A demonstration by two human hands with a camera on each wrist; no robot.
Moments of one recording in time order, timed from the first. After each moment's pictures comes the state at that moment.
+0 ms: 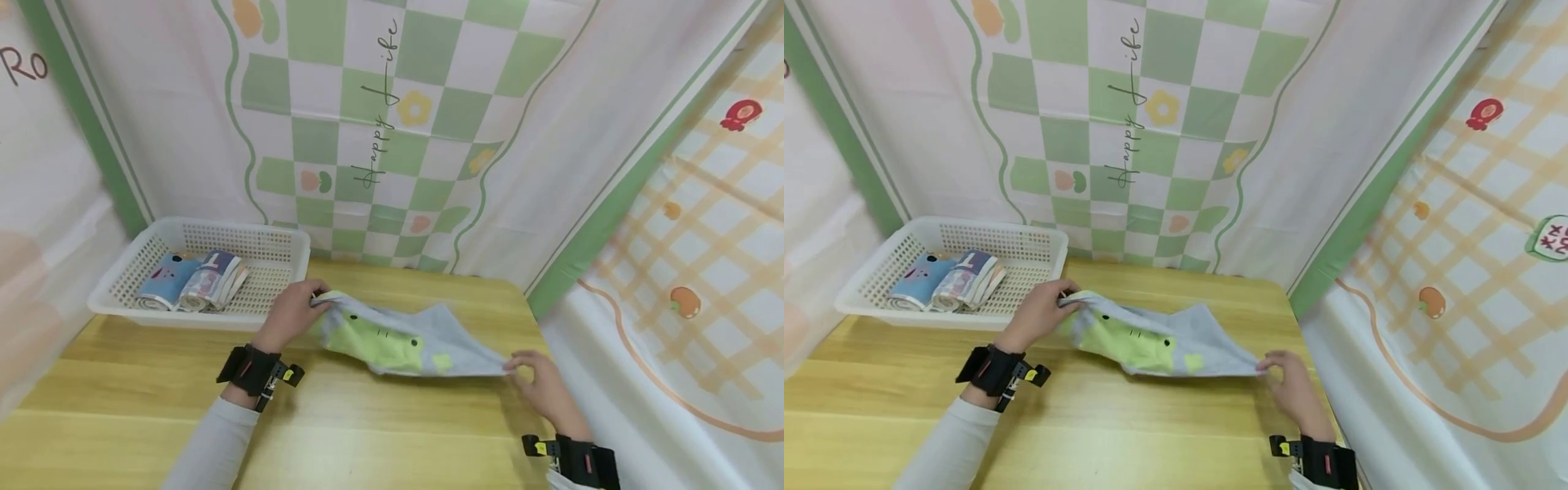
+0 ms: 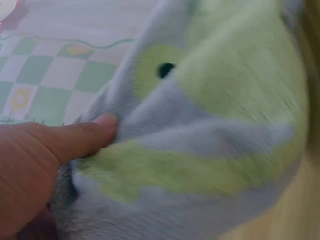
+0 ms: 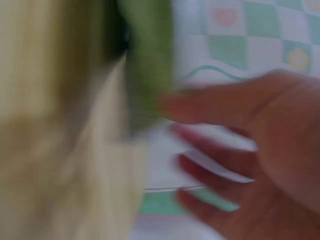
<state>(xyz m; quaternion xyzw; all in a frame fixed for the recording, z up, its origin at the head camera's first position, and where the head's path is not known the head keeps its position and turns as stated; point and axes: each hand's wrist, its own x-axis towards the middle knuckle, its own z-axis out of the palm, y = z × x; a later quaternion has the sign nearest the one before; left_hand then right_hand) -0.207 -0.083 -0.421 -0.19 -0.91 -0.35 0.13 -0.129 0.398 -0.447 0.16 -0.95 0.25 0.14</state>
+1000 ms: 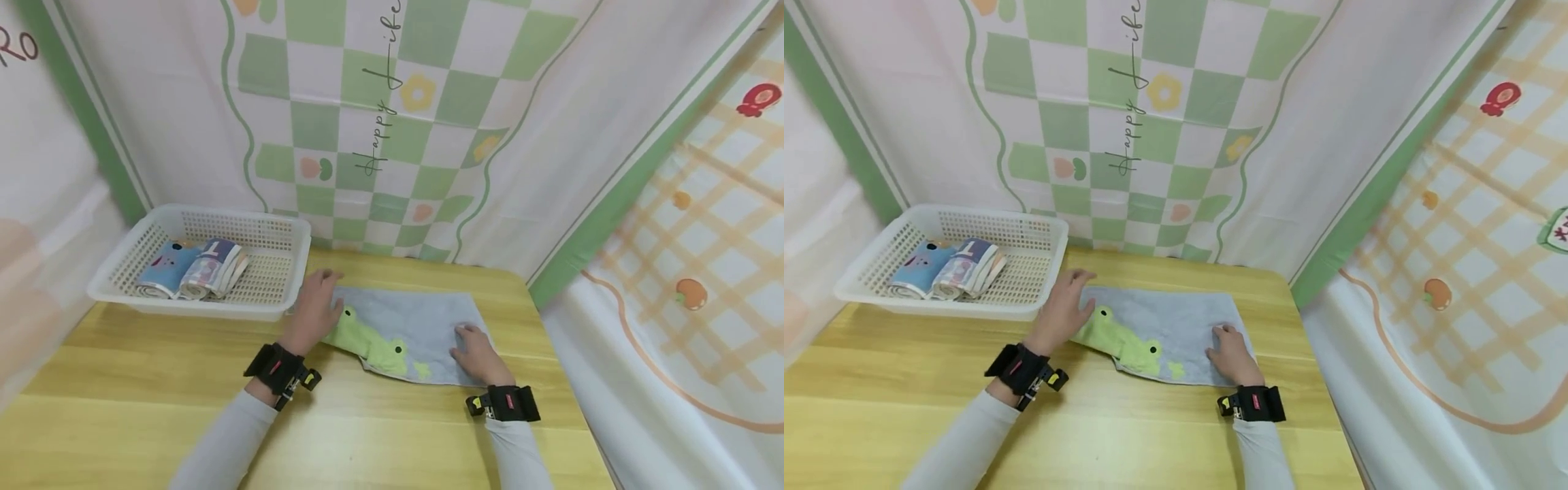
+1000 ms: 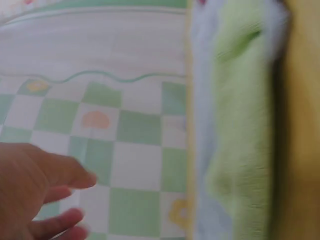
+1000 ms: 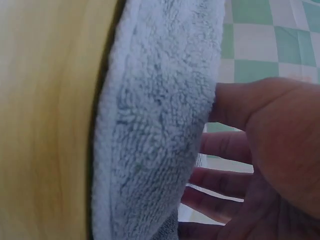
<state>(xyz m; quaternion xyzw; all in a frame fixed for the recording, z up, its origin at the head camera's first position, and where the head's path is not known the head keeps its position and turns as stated) -0.207 -0.047 -0.450 -0.17 -0.90 -0.36 0.17 -0.194 0.324 -0.497 0.11 -0.98 0.16 -0.05</state>
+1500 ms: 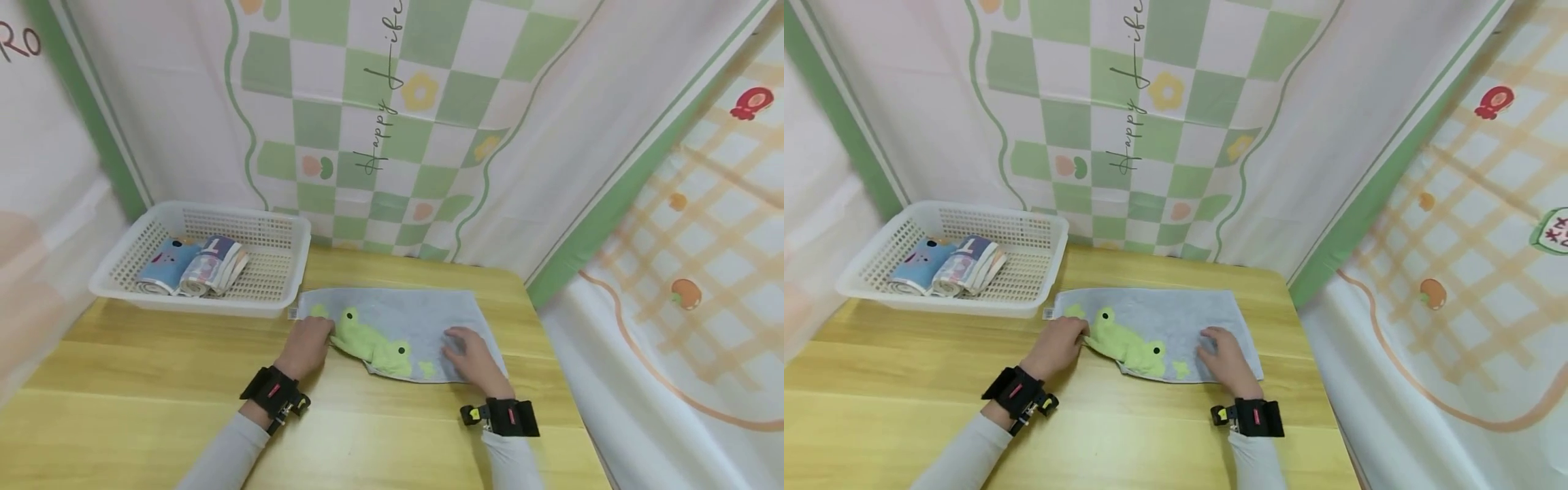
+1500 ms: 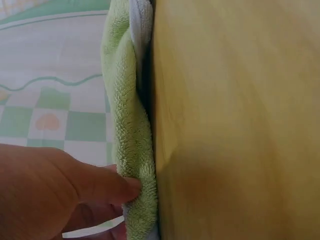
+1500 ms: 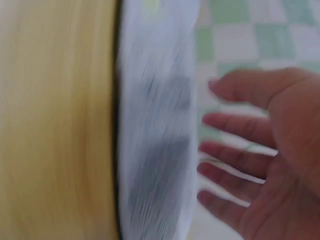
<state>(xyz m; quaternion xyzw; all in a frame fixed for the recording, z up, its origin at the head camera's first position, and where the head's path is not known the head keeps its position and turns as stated) -0.176 -0.050 -0.496 -0.20 -0.95 -0.22 0.08 -0.172 0.313 -0.487 0.13 -0.94 0.31 -0.01</state>
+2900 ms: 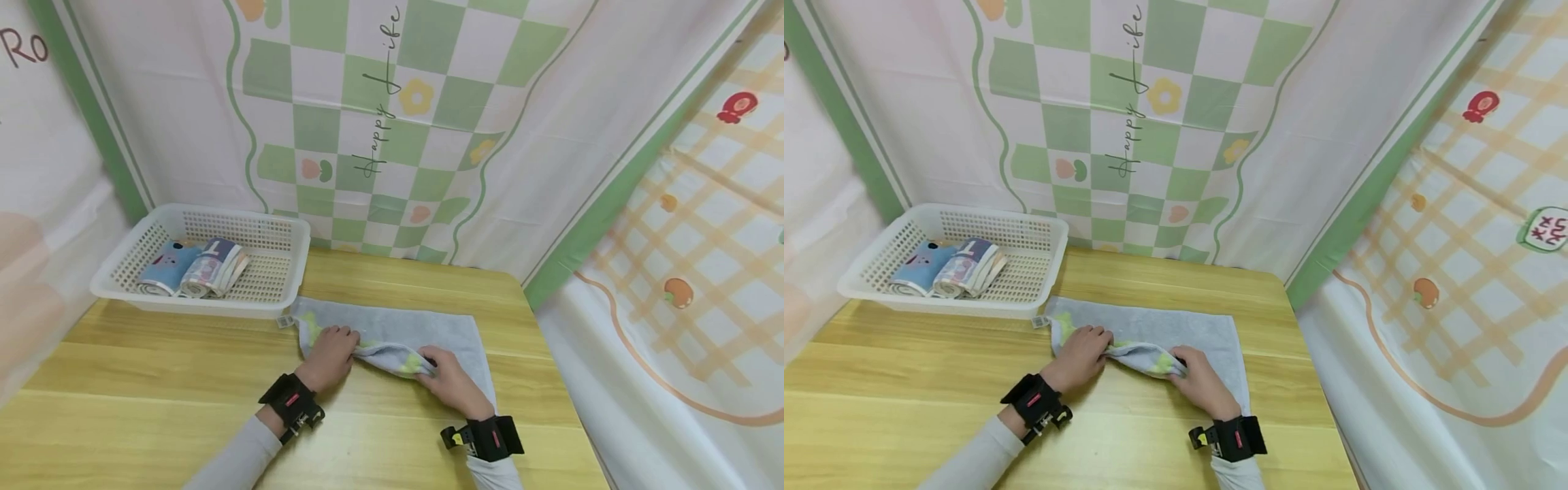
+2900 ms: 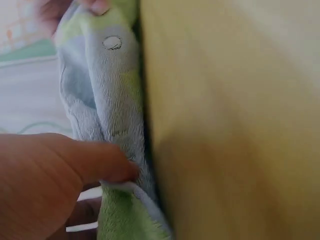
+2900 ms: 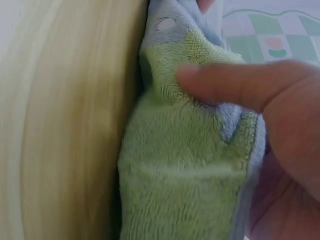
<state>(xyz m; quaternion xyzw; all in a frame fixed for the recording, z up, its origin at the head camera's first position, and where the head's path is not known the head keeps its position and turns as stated) -0.159 -0.016 -0.497 -0.28 -0.94 -0.17 0.09 -0.139 0.266 -0.482 0.24 -0.91 0.35 -0.03</state>
